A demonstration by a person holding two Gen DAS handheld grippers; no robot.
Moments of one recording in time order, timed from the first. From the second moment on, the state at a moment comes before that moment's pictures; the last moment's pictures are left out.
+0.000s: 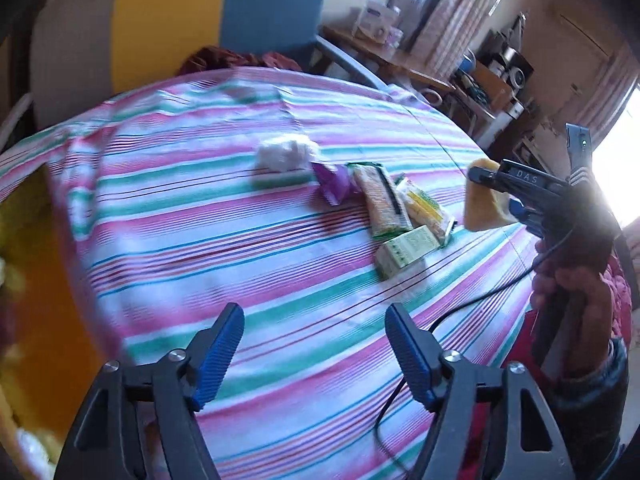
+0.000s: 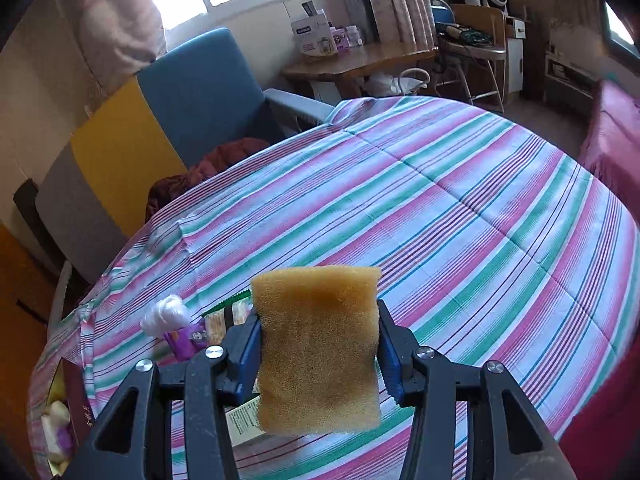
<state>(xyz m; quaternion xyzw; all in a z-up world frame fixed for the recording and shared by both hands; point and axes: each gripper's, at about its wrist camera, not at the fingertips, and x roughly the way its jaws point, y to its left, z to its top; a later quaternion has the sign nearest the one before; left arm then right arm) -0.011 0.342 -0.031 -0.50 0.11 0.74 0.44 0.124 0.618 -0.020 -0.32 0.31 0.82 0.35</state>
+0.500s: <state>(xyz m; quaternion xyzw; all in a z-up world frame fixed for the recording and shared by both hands) -0.025 0.475 -0.058 -0.53 0.14 0.69 0.47 0.124 0.626 -0.035 -0.33 0.36 0.81 0.32</state>
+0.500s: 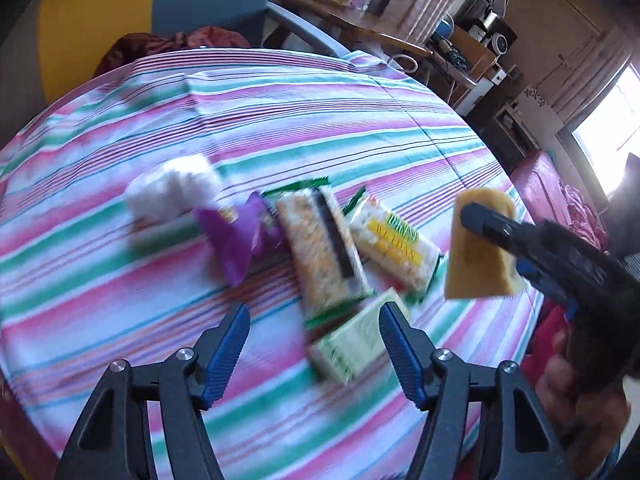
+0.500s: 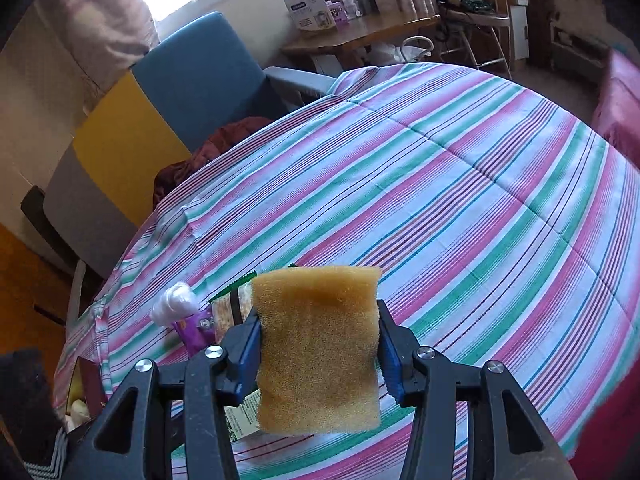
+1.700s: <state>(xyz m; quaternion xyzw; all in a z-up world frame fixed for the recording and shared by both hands) 0.016 0.319 -0.060 -0.49 0.16 0.76 0.39 0.059 0.532 -0.030 -0.39 0.28 0.88 0.03</state>
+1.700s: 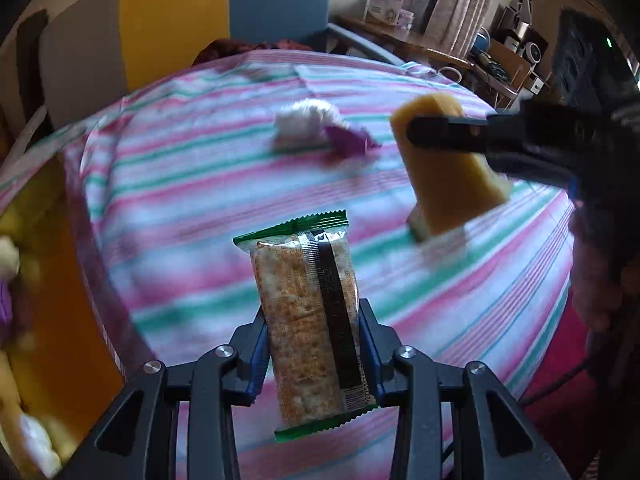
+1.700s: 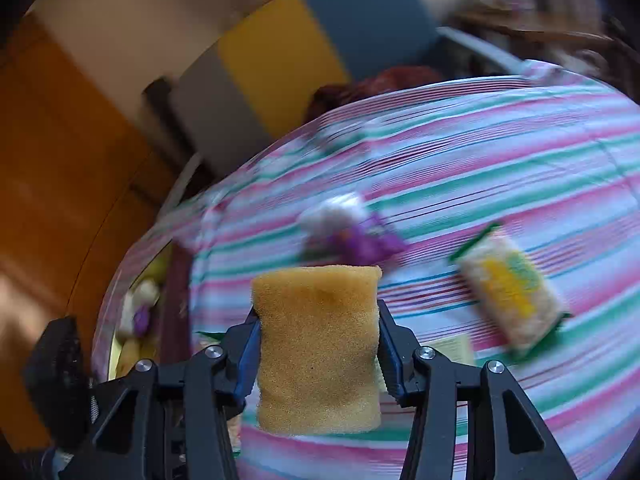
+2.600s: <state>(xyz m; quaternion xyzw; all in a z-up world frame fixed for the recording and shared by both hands) 0.018 0.296 -0.096 -0.47 0.10 0.78 0.41 0.019 0.478 -0.097 -0.54 0.15 0.83 0.01</state>
